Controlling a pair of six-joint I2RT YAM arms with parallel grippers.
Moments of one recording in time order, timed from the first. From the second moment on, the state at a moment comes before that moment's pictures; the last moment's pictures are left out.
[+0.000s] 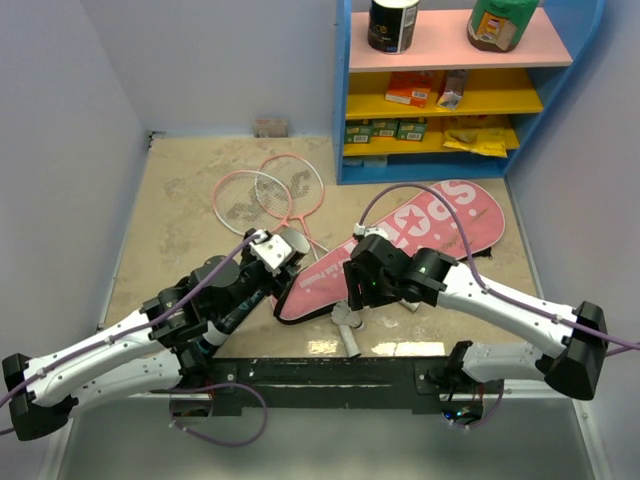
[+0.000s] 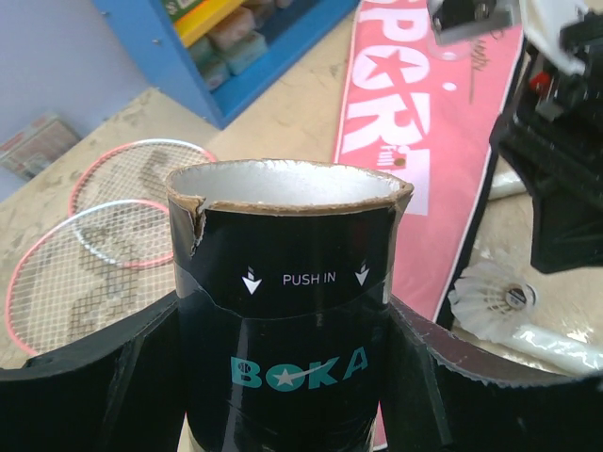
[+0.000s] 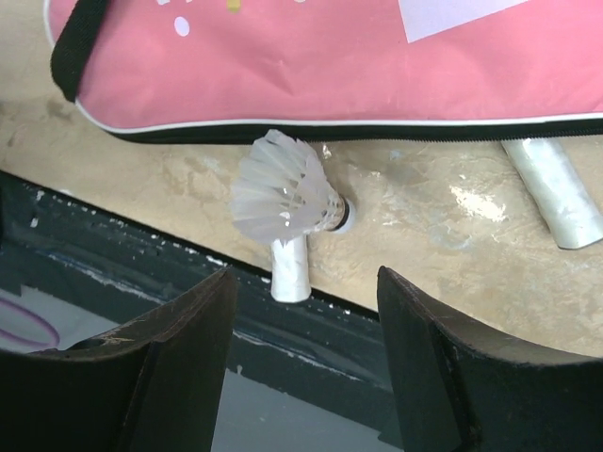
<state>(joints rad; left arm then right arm) -1.04 0.73 0.72 -0.22 -0.31 0.13 1.00 1.19 1.03 -0.89 0.16 0.72</state>
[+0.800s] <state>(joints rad) -1.04 0.70 0.73 -0.22 -0.38 0.08 1.00 1.48 1.04 -0.79 0.19 0.68</state>
